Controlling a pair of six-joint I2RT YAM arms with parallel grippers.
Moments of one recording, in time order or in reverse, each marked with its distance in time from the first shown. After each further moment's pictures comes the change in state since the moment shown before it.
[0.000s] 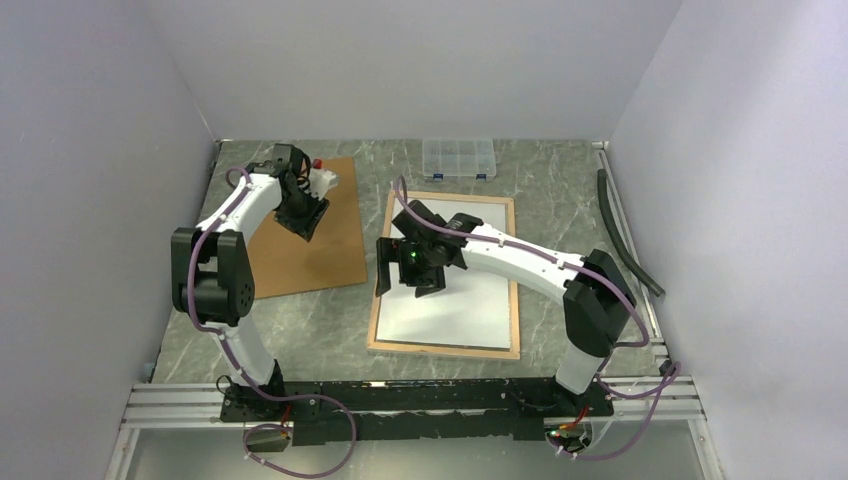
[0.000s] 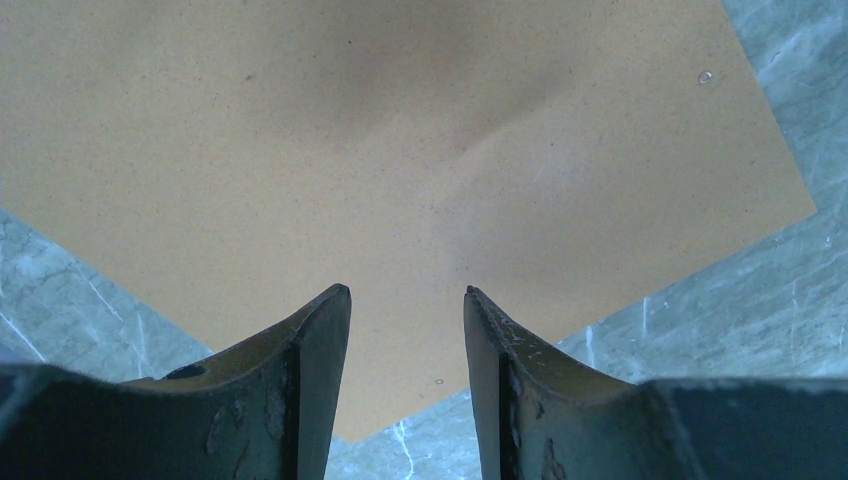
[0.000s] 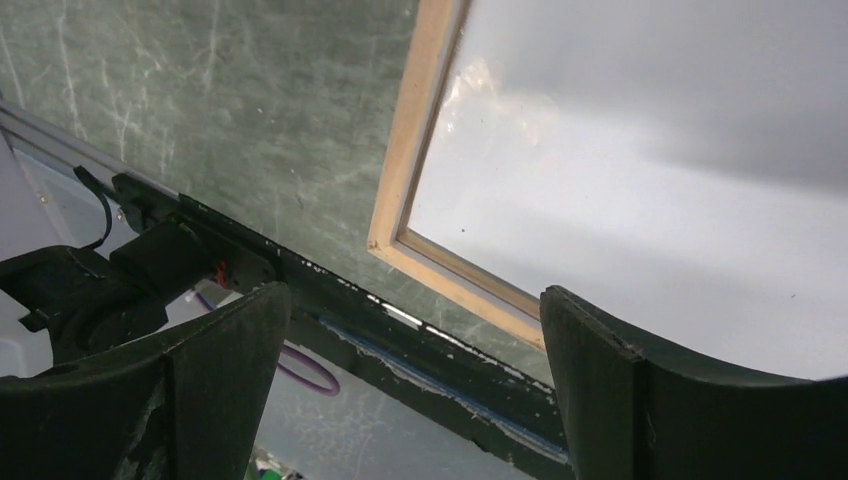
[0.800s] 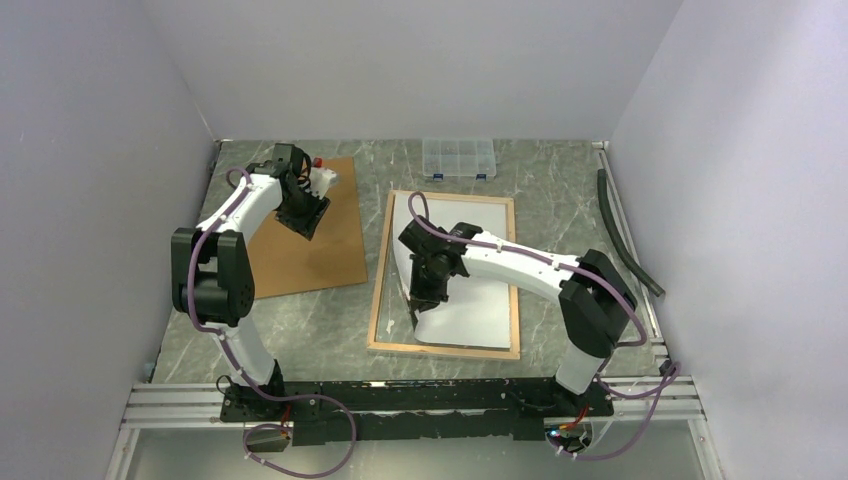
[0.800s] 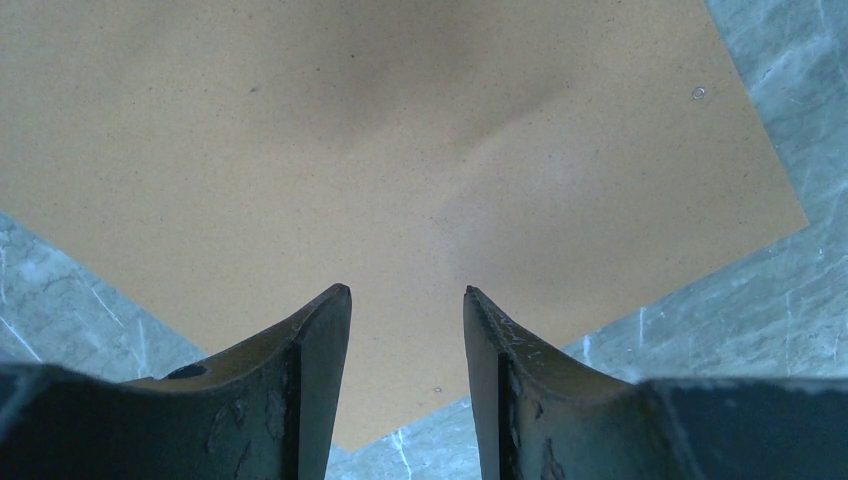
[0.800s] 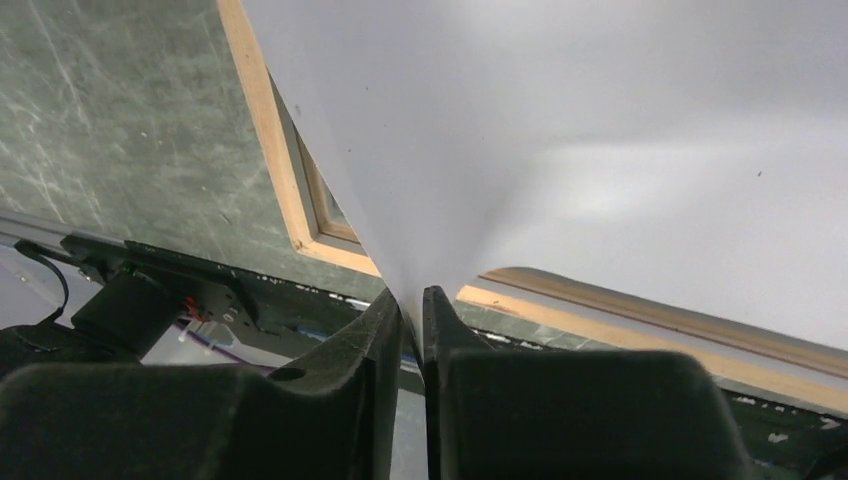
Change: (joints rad) left arm -0.003 0.000 0.000 0.013 0.005 -0.009; right arm 0.000 -0.002 -0.083 -0.094 0.051 0.182
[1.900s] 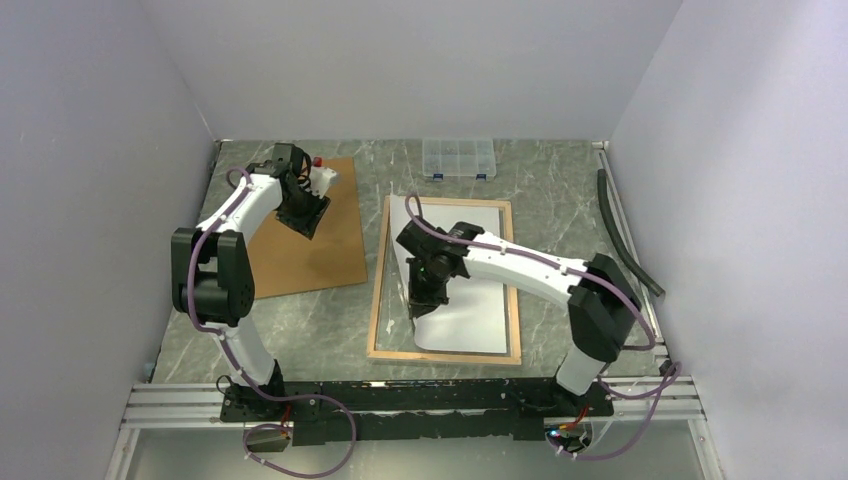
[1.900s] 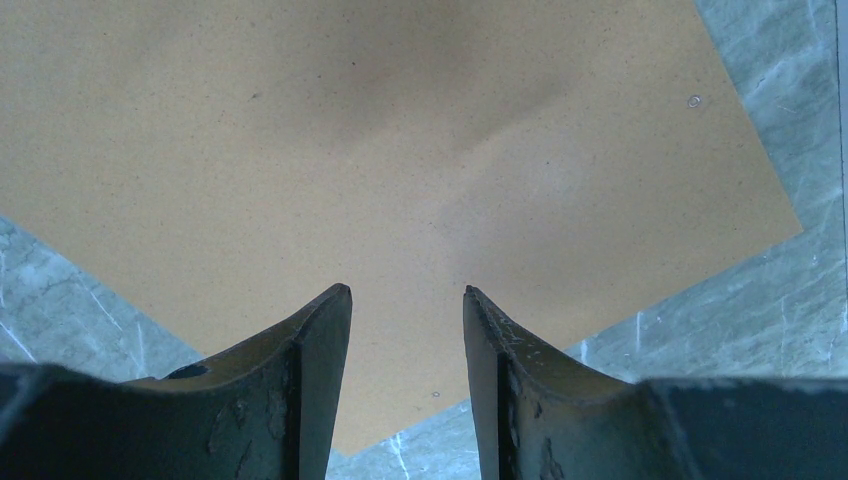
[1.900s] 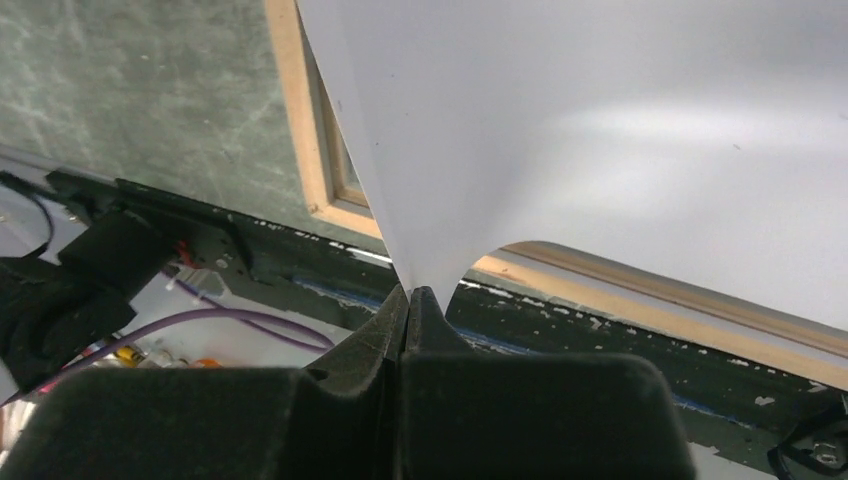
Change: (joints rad) left arm 0.000 0.000 0.000 0.009 0.005 -0.008; right arm 0.031 -0.061 0.028 -0.065 -0.037 -0.033
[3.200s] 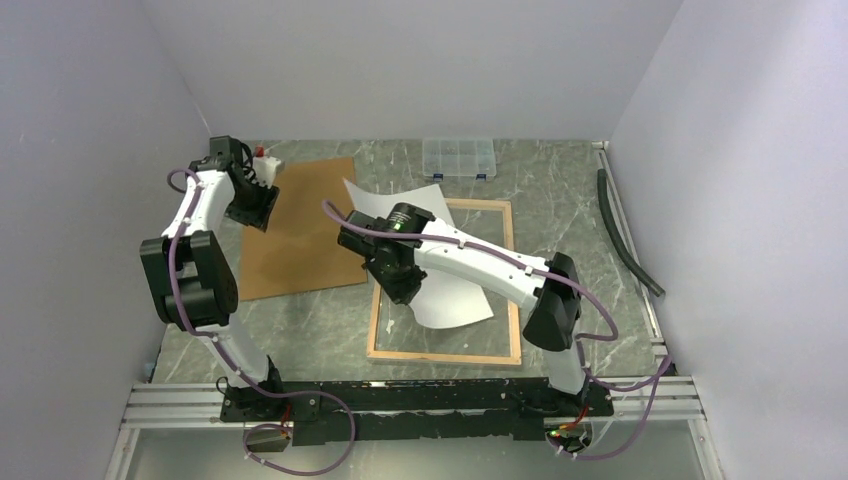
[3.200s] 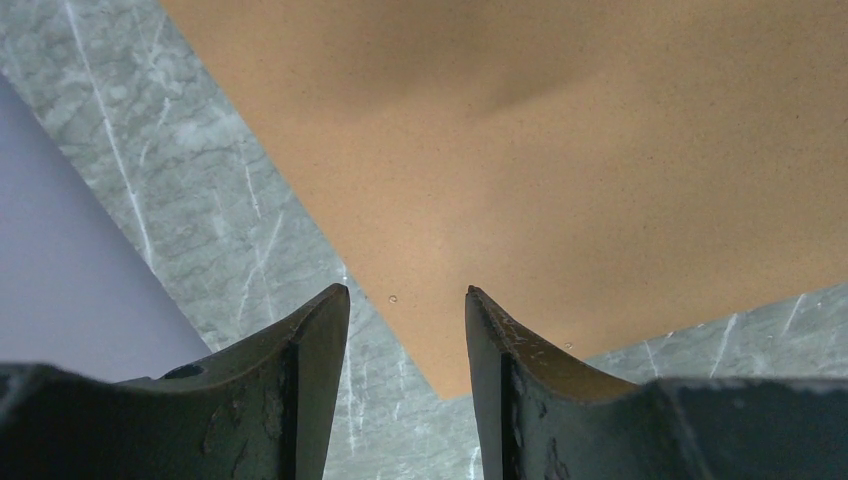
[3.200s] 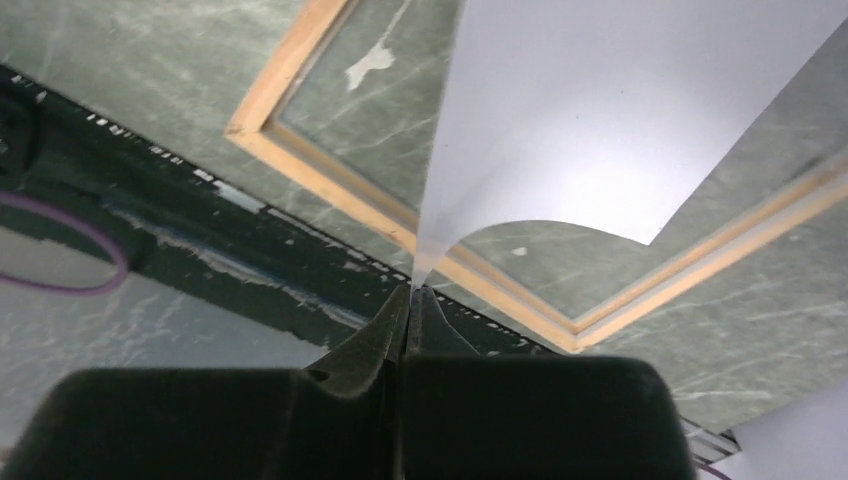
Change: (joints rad) left arm 0.275 -0.019 0.073 -0.049 -0.004 0.079; right arm 0.192 0.308 0.681 -0.554 0.324 -0.521
